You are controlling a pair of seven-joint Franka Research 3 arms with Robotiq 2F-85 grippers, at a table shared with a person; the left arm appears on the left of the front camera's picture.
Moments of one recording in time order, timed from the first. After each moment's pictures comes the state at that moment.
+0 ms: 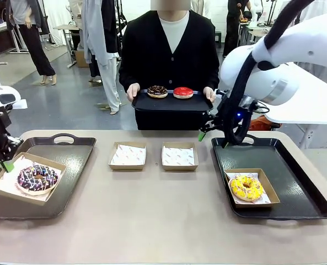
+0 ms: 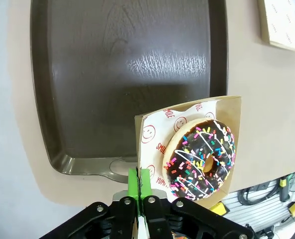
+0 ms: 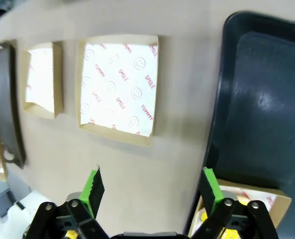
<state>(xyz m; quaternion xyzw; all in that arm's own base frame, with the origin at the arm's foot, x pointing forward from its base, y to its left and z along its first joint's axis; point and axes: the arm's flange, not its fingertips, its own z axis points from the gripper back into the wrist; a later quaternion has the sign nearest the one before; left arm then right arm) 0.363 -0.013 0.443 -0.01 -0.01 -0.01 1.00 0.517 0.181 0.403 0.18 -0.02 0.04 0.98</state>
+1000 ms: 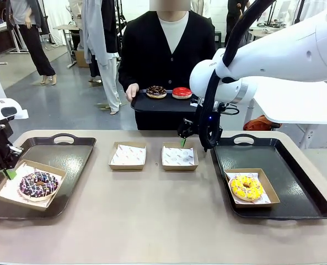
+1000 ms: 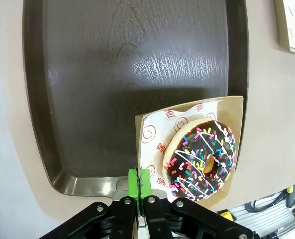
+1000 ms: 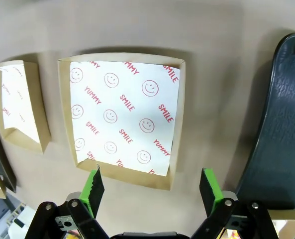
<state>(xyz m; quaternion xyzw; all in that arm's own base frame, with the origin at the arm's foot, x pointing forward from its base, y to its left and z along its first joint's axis) 0.374 0.000 0.405 -0.01 -0.01 -0.01 1.00 0.564 0.247 0.357 0.12 0.04 0.03 0.99</state>
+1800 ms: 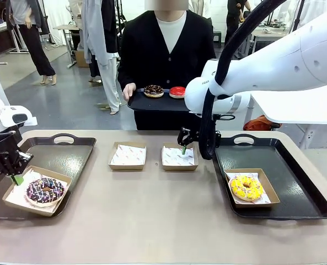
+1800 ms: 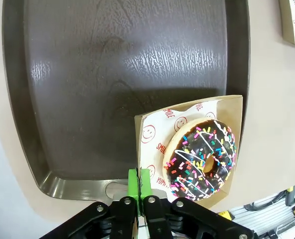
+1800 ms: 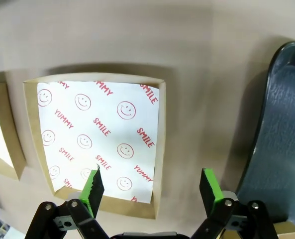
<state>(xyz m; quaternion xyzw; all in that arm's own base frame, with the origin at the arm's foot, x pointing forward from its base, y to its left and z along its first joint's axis) 0.378 -0.015 0.388 -0.01 0.01 -0.01 1.00 0.568 0.258 0.329 0.07 0.01 0.02 1.00</state>
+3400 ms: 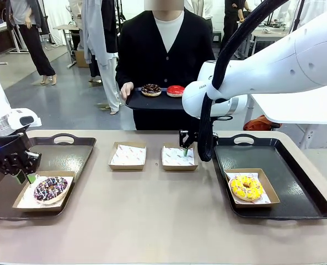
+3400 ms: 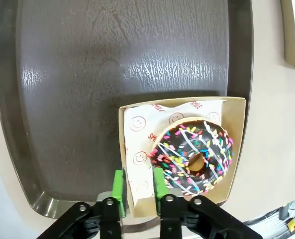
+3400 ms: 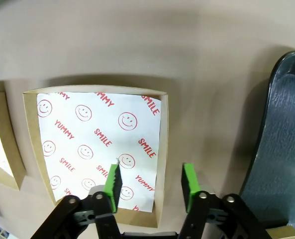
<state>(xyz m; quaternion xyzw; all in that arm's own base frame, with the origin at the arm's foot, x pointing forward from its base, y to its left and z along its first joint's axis) 0.394 -0.018 0.371 -0.03 -0.01 0.01 1.00 0.571 0.262 0.326 0.06 0.00 0.02 1.00</state>
